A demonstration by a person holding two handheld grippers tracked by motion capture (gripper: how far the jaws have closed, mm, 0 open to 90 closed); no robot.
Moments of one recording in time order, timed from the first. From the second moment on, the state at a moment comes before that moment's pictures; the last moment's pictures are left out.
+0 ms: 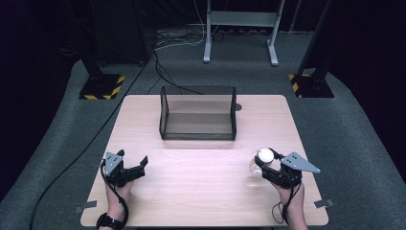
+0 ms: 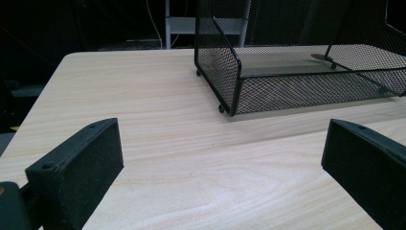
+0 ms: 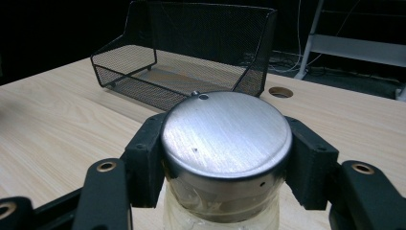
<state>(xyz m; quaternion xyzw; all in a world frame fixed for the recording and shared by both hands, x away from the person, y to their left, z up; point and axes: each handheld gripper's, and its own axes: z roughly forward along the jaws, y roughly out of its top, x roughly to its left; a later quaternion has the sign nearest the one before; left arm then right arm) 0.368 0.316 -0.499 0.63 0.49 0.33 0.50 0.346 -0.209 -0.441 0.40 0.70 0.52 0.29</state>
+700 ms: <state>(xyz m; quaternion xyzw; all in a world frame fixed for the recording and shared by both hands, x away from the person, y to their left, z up) 0.371 0.316 -0.499 0.63 0.49 0.33 0.50 0.372 -0.184 -0.430 0.41 0.69 0.51 0.30</state>
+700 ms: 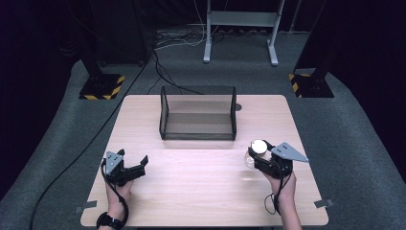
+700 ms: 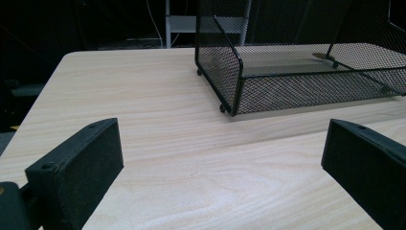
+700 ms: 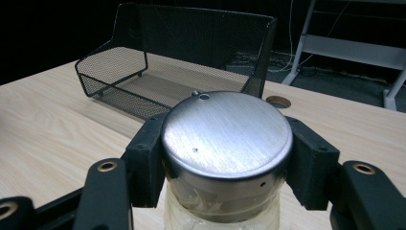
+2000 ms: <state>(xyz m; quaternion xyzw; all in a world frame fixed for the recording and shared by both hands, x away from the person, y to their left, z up) 0.373 0.313 -0.497 0.63 0.49 0.32 0.51 0.466 -0.104 -0.415 0.42 0.69 0.50 0.31</state>
